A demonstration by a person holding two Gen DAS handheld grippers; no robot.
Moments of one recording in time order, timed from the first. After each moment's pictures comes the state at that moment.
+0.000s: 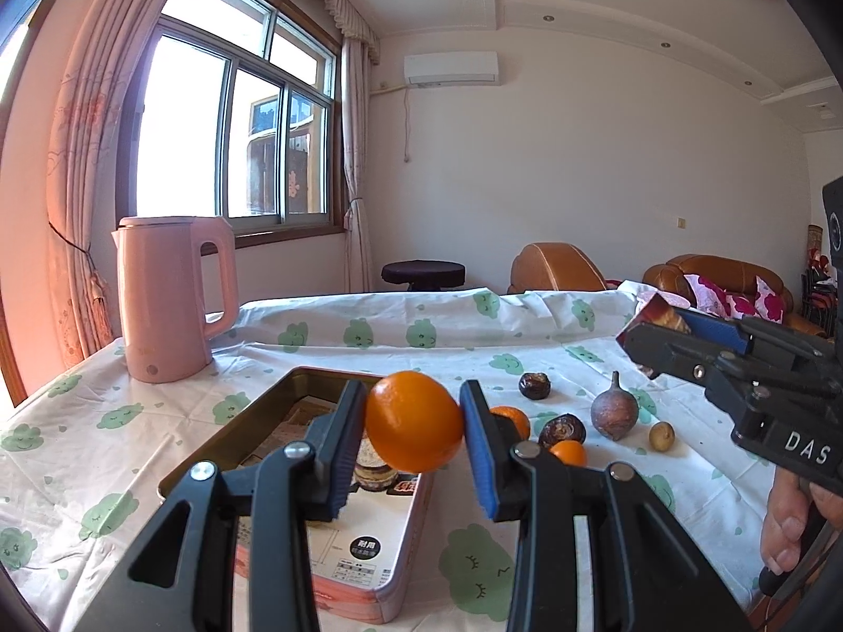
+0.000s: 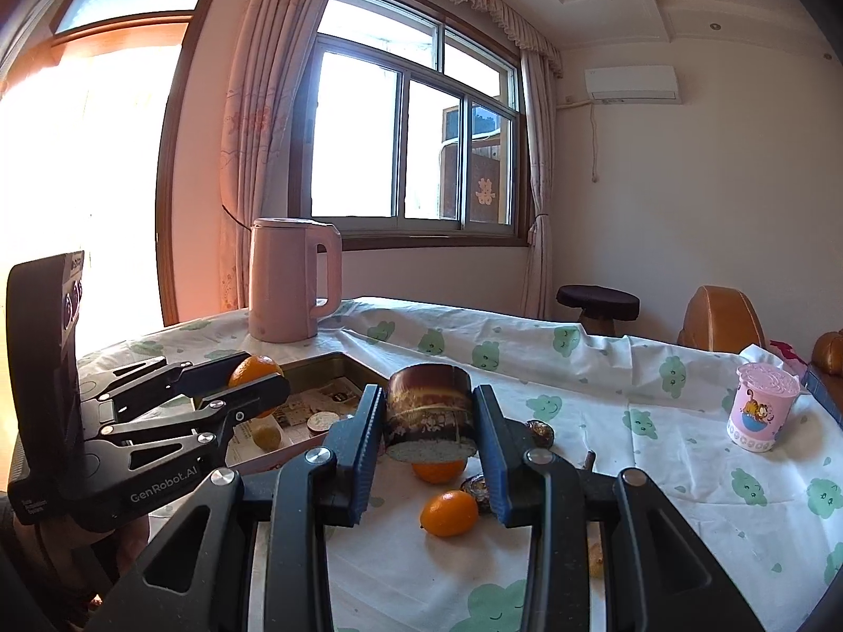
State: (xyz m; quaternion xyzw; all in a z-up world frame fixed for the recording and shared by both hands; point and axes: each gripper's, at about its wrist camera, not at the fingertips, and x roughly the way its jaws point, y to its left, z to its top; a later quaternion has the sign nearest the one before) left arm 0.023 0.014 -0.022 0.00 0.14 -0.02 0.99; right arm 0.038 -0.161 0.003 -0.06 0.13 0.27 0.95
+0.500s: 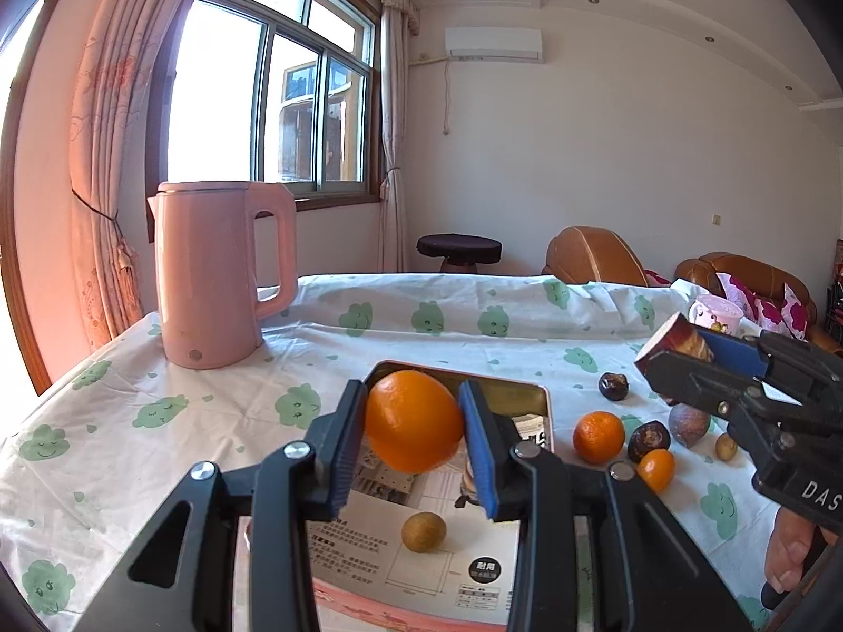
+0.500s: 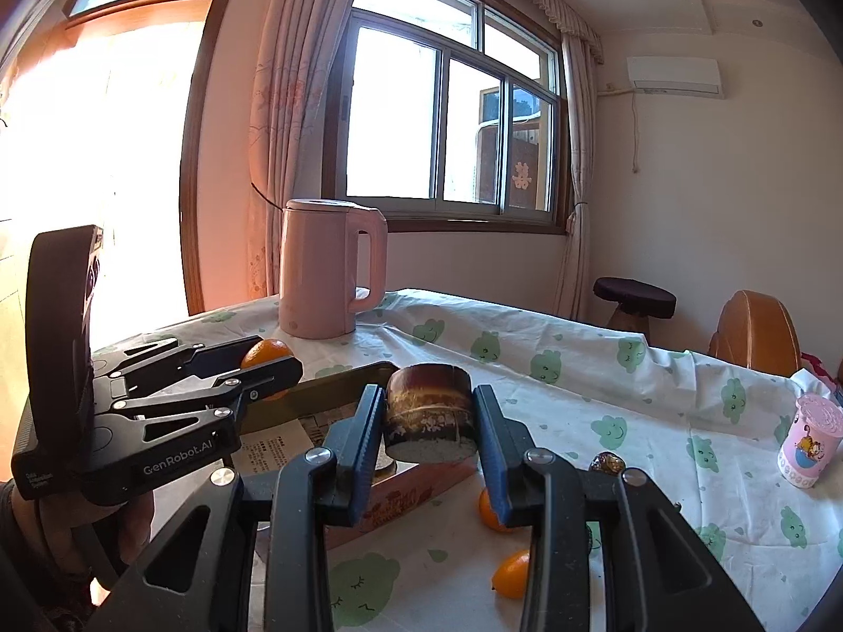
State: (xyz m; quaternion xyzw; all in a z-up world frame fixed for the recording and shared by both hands) left arm 0.062 0.084 -0.018 -0.02 0.19 0.02 0.98; right arm 0.075 -0.093 0.007 -0.08 0.16 0.31 0.93
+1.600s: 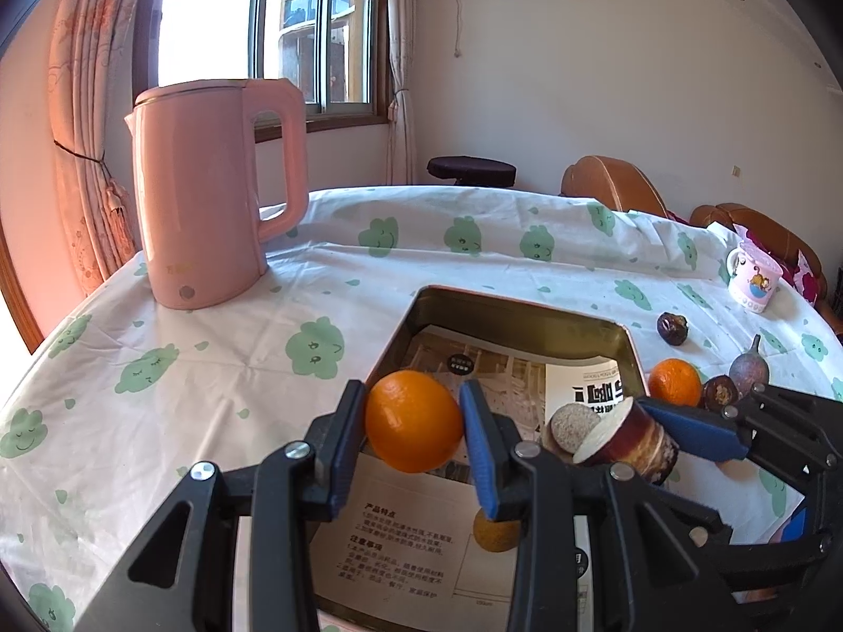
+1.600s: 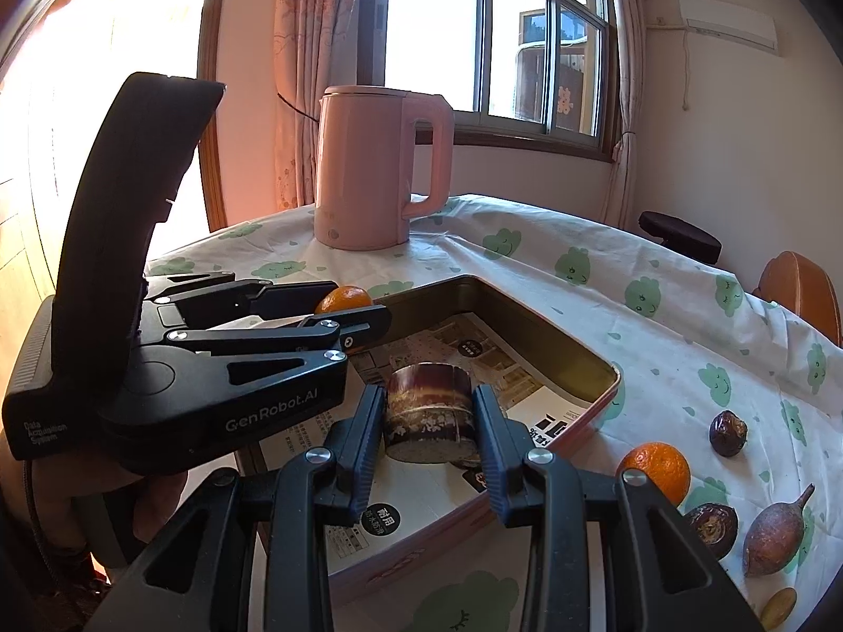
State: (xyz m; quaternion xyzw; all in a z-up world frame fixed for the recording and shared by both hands) left arm 0.113 0.112 -0.048 -0.02 0.30 0.02 0.95; right arm 0.105 -0.012 -0.047 -0.12 0.27 0.34 0.90
